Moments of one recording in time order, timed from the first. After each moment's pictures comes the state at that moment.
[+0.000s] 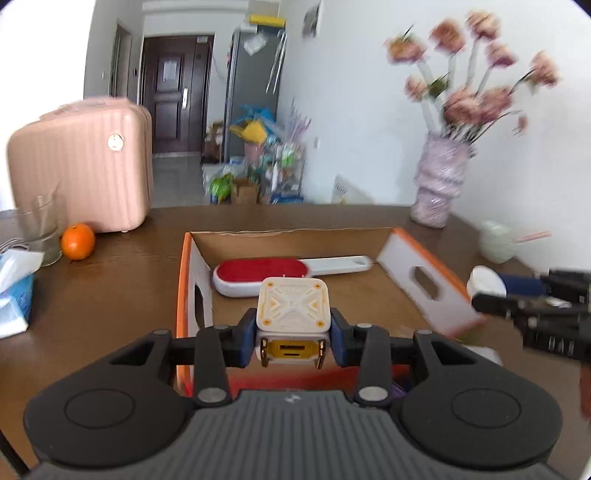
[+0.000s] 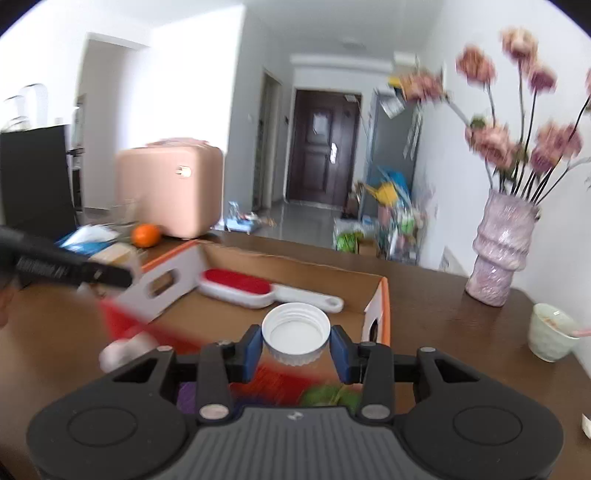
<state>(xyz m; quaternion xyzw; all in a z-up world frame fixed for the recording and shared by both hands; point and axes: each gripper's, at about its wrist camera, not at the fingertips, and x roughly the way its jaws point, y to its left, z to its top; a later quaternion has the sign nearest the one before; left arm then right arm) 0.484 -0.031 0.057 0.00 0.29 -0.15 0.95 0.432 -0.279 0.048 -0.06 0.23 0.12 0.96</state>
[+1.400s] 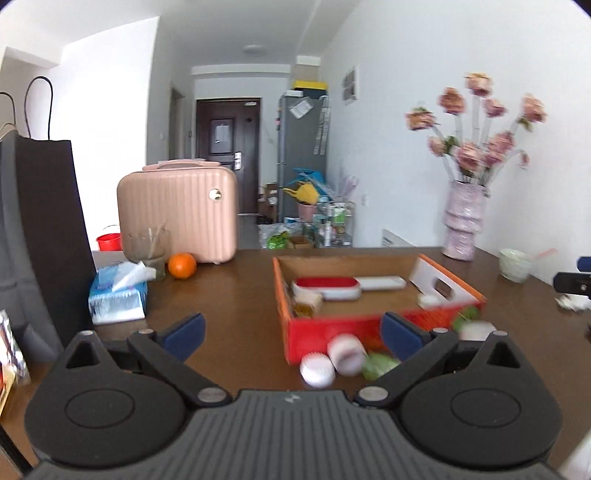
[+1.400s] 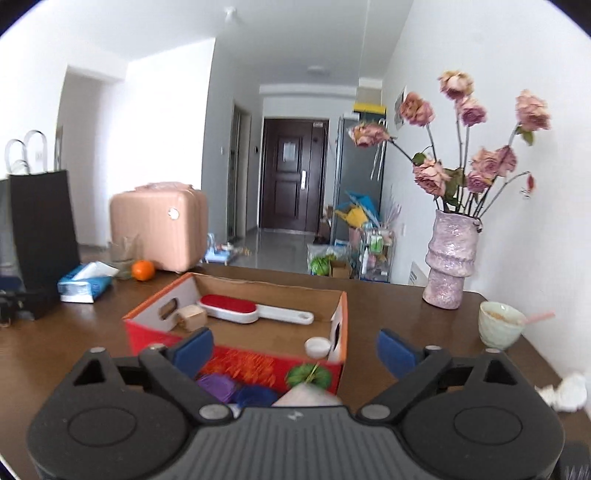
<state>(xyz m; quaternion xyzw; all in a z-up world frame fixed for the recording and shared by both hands) 0.277 0.032 0.075 0.00 0.17 -0.07 0.98 0.292 -0.295 0.084 -0.03 0.16 0.08 0.98</state>
